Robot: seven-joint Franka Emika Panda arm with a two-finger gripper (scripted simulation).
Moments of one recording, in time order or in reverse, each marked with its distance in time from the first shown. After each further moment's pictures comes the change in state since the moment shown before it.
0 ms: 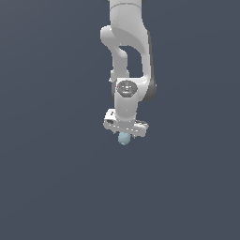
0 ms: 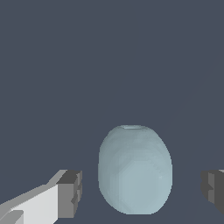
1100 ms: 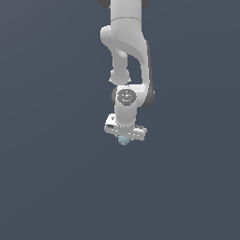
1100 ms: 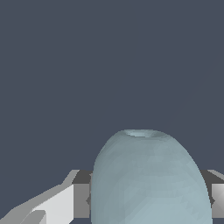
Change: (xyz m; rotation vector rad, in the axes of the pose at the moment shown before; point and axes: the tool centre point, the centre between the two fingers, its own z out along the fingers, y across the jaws) arm 0.000 0.000 0.035 0.000 0.000 0.003
